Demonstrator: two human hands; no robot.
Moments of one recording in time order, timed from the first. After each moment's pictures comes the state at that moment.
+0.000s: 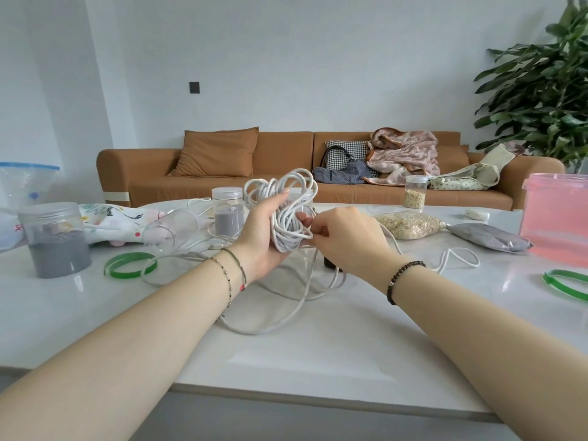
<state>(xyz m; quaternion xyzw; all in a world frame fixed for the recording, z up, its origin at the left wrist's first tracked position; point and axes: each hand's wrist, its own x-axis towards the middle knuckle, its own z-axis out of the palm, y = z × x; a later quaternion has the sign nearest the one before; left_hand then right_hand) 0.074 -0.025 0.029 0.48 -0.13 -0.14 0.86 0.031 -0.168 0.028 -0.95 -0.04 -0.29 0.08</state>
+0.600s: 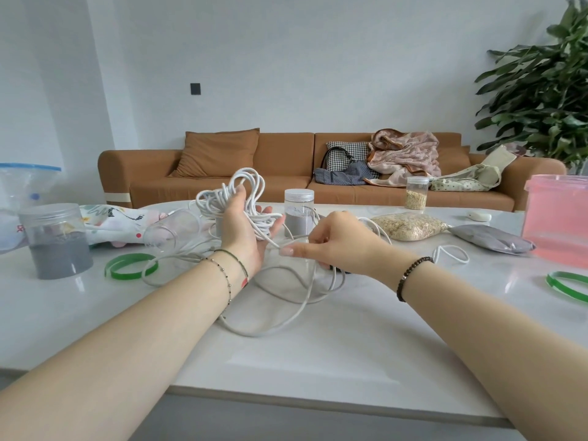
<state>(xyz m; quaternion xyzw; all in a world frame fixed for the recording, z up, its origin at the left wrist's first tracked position) 0.101 -0.017 0.028 0.36 -0.01 0.01 0.93 0.028 -0.168 0.031 -0.93 -0.13 -0.17 0.28</state>
